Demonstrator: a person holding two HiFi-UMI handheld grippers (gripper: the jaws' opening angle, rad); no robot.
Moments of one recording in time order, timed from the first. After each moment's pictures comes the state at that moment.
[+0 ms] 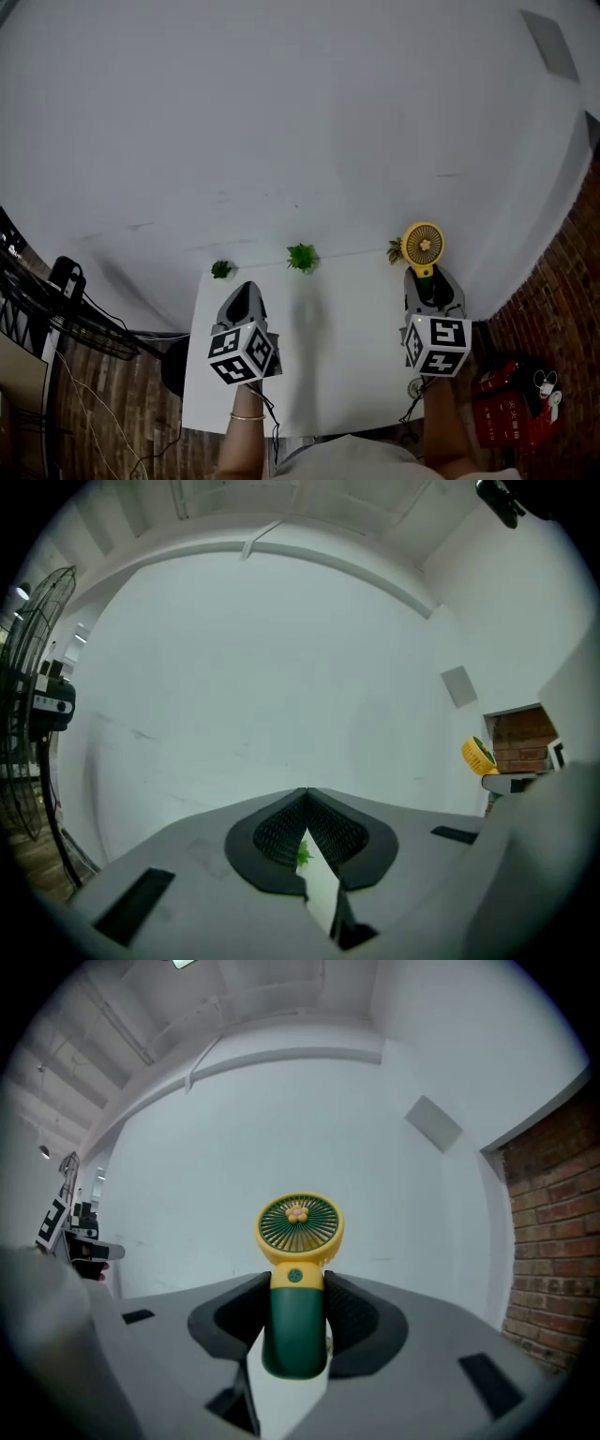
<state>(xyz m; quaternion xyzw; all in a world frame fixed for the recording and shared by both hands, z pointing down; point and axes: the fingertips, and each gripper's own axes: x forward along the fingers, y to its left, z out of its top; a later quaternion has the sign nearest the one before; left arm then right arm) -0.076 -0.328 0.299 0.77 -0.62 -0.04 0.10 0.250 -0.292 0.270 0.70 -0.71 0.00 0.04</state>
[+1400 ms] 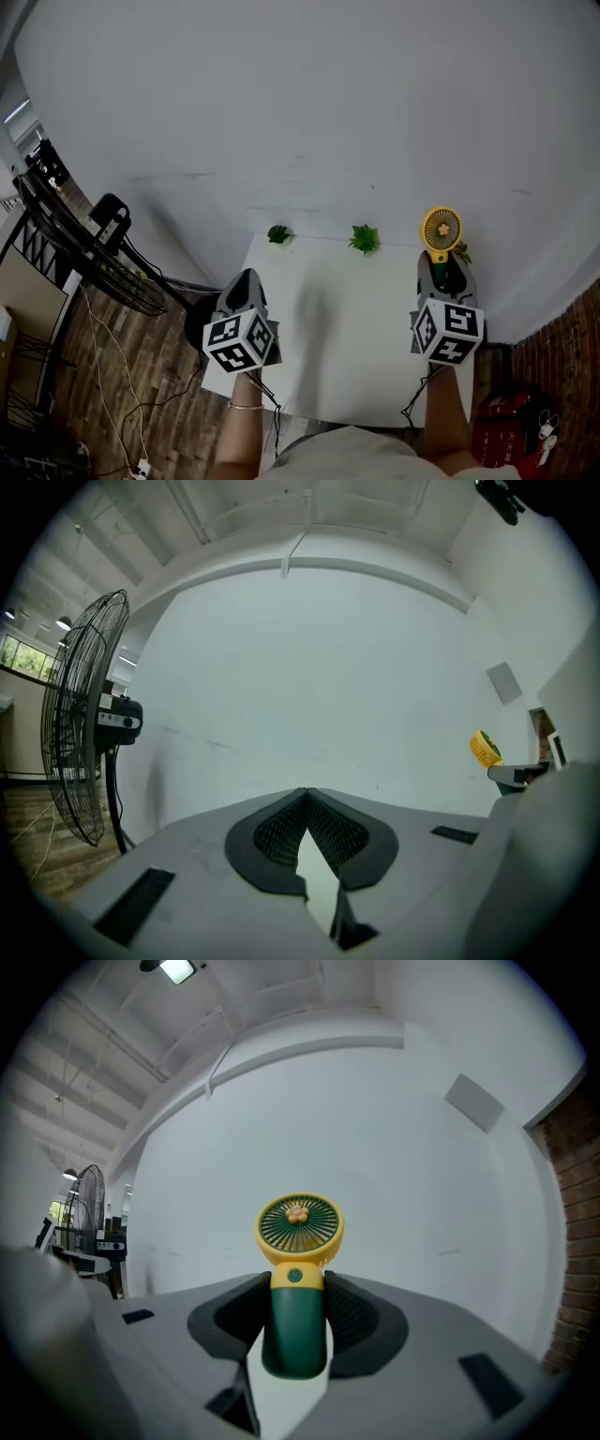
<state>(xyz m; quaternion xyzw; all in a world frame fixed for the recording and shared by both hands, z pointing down) -0.210 -0.292 0.314 0.68 -0.72 -0.04 0.11 0.140 -0.343 0.270 0.63 -0.78 0.01 0.02</state>
